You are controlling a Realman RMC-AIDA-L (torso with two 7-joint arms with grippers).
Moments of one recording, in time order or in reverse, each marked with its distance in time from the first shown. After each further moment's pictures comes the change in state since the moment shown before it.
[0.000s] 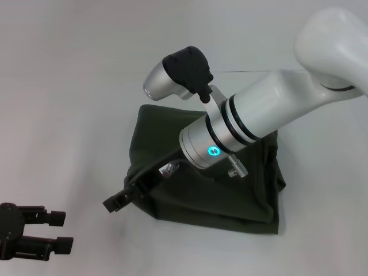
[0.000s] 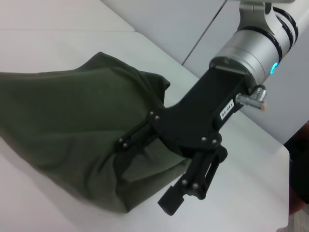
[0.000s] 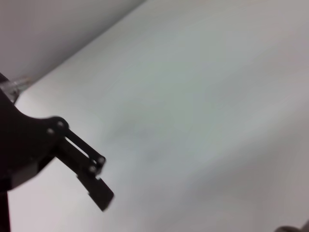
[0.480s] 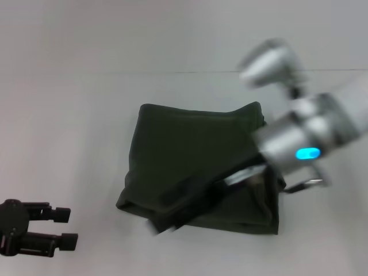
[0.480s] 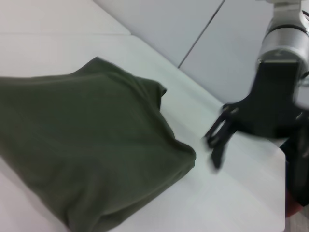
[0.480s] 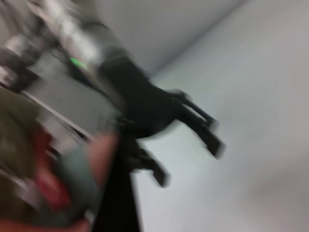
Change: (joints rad) left arm -0.010 -0.005 0.000 0.000 -0.005 0.004 -0.004; right arm -0.184 -0.070 0.273 -0.104 0.024 -0.470 -0.197
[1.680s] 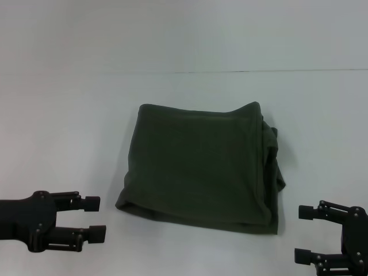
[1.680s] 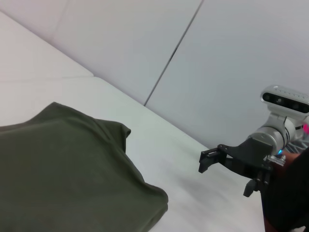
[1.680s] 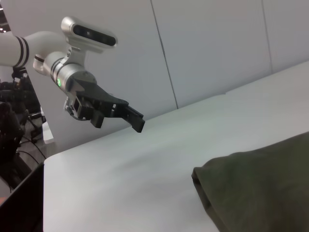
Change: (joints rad) left arm -0.032 -0.045 -0.036 -0.105 -0.050 -0.003 0.133; right arm -0.589 -0.029 0.667 0.036 -0.168 -0.252 -0.948
